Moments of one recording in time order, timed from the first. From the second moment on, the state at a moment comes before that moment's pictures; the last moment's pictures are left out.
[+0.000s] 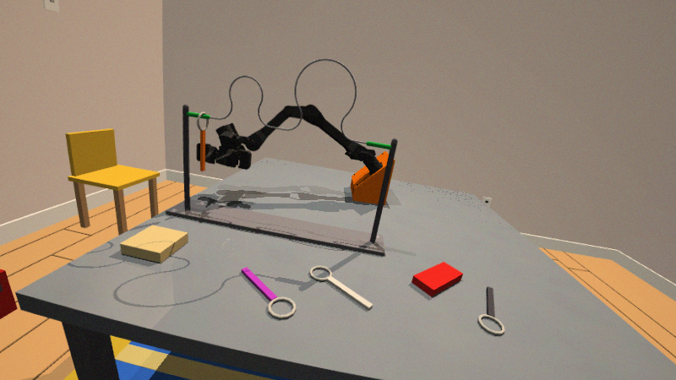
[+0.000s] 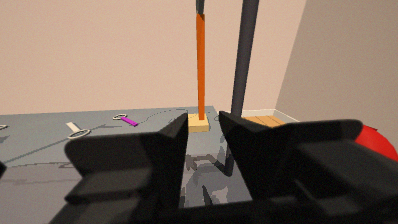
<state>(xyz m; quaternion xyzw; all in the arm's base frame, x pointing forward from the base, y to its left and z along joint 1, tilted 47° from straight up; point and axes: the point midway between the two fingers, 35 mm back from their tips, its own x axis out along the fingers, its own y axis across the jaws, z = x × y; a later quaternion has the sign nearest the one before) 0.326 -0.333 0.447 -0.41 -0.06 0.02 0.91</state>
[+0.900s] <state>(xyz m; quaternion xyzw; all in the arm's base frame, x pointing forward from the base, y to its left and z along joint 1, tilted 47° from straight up) 0.358 -0.331 0.458 -0.41 -0.06 0.01 0.91</state>
